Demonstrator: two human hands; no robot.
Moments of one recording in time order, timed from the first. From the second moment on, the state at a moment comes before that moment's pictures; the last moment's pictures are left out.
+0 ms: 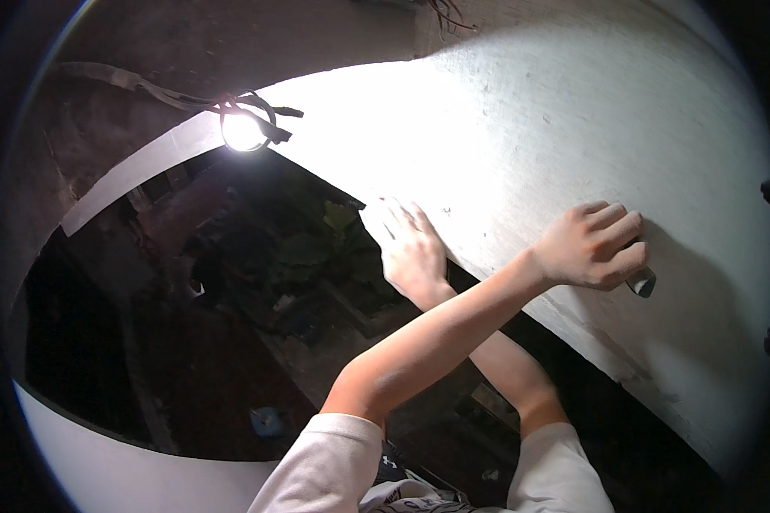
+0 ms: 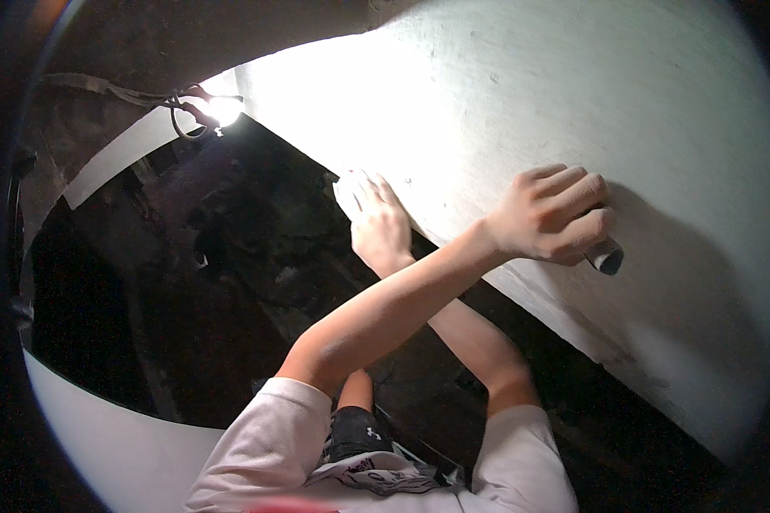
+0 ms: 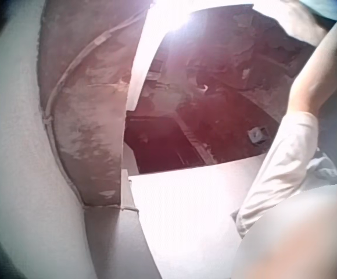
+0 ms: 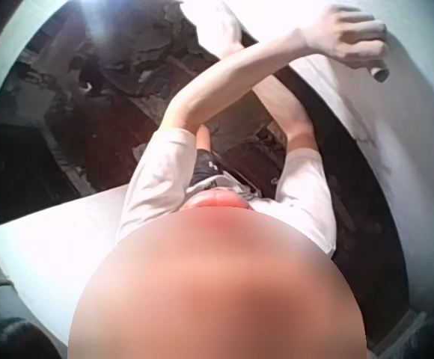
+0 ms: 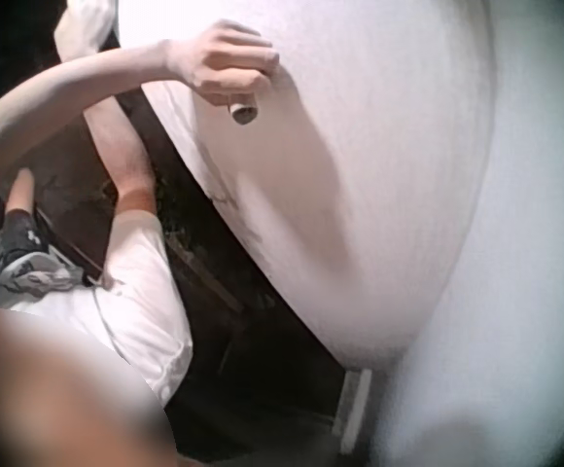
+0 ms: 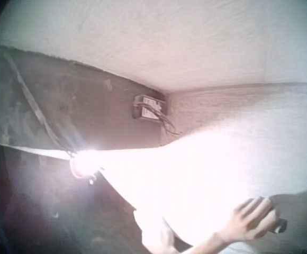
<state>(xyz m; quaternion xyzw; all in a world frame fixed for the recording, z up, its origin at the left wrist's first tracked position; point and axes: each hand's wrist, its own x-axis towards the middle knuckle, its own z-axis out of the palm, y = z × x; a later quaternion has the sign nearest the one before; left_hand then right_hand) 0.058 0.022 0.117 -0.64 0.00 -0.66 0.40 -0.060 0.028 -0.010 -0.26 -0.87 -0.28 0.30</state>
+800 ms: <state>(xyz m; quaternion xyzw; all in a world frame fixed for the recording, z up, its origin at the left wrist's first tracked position) 0.007 -0.005 0.149 -0.66 -0.01 -0.62 0.42 0.268 -0.152 -0.018 -0.53 -0.70 -0.44 0.19</state>
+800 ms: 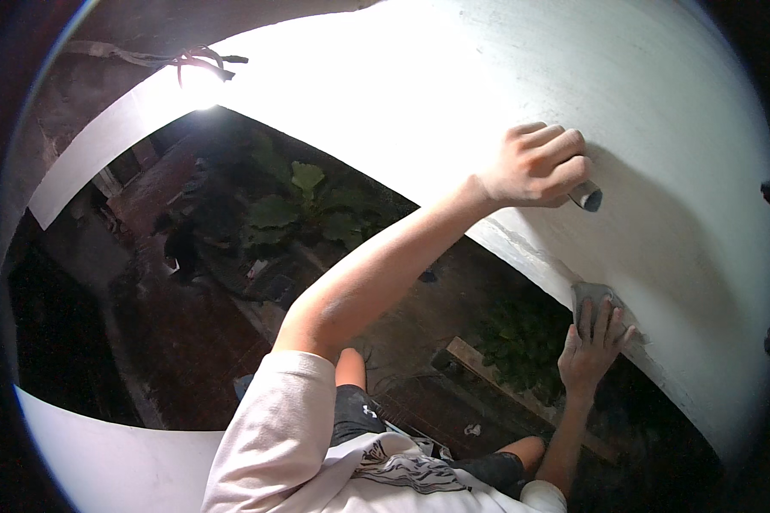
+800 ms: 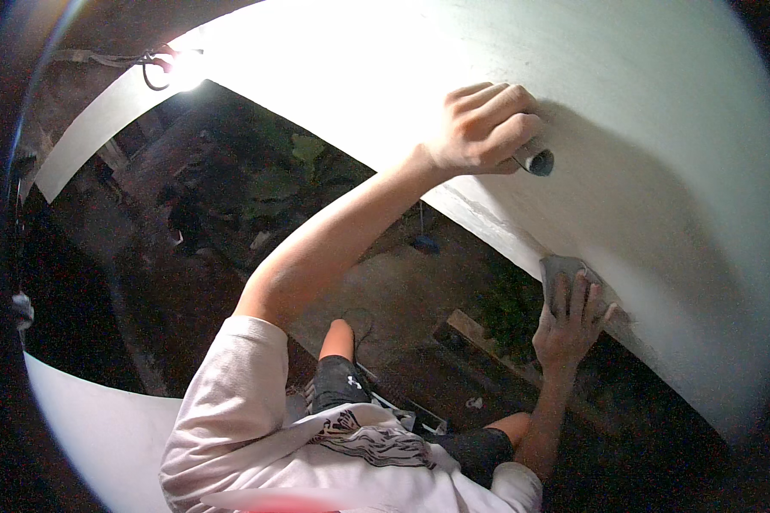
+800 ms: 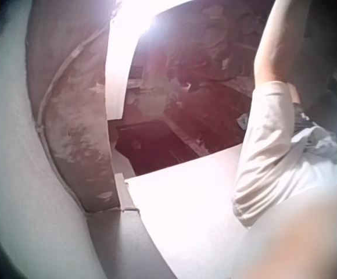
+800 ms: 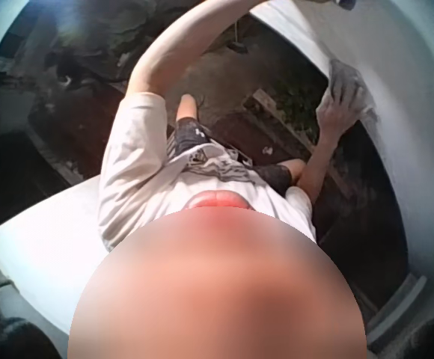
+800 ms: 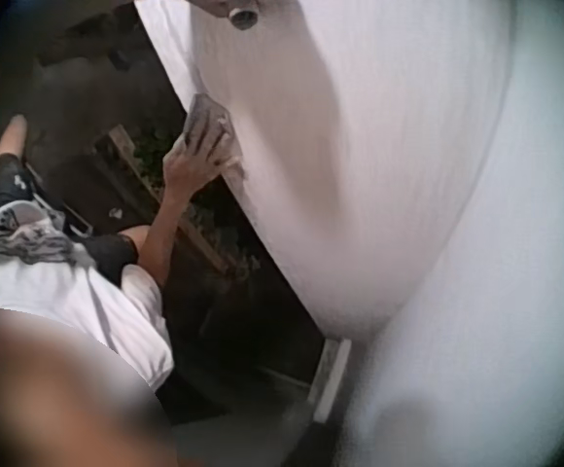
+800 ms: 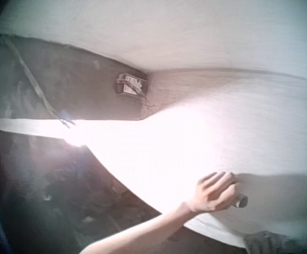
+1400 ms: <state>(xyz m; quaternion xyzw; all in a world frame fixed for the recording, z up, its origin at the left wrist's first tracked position) 0.005 -0.164 -0.148 -0.72 -0.41 -0.54 -0.16 0.242 -0.243 -0.016 -0.44 -0.71 -0.39 0.40</state>
